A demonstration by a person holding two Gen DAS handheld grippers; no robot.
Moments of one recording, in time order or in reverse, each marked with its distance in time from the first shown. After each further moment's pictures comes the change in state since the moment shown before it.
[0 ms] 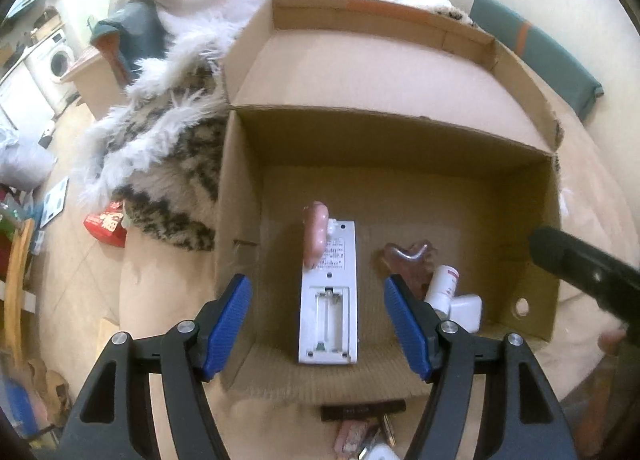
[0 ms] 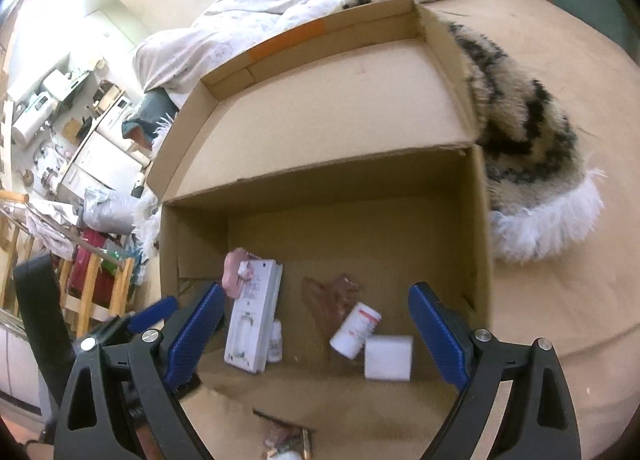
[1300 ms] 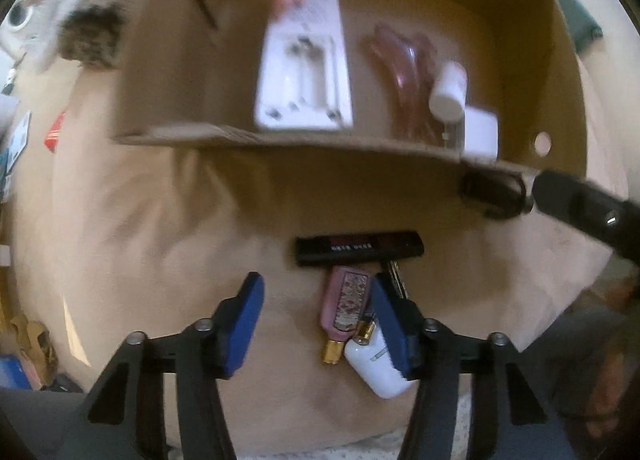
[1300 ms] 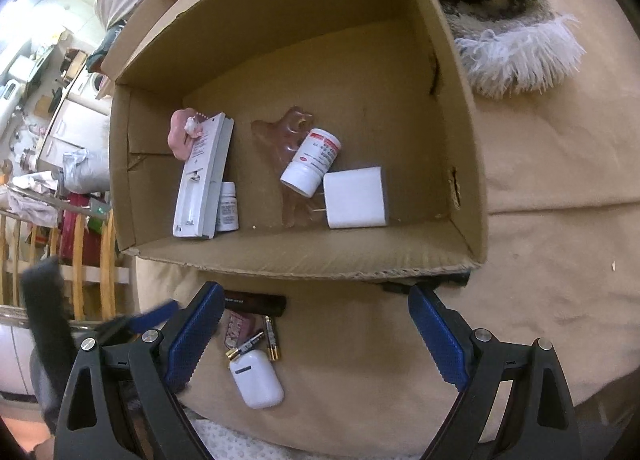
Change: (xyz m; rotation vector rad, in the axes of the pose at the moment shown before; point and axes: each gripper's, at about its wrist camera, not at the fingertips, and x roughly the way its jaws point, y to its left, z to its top) left arm 0.060 -0.007 -0.110 0.016 0.375 -0.094; right arm 0.030 -0.028 -0.087 0.073 0.276 -0.044
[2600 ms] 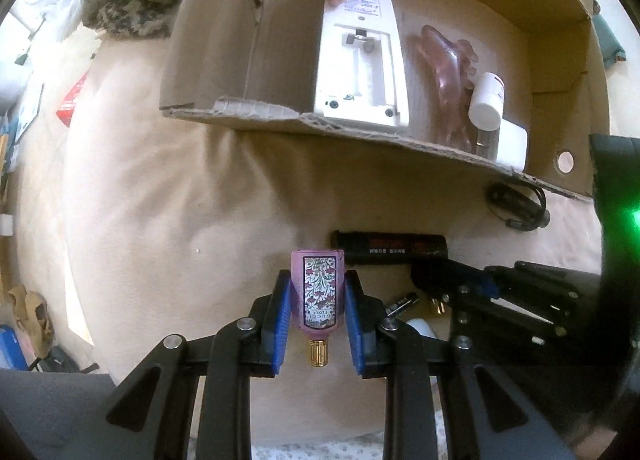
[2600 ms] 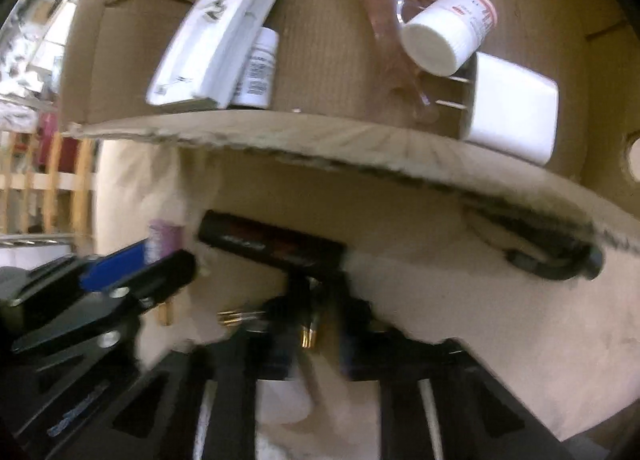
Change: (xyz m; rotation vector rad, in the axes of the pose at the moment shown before) left arm 0.002 0.027 0.001 -0.092 0.028 0.013; right arm 0.098 0.064 -0.027 -0.235 0.284 -0.102
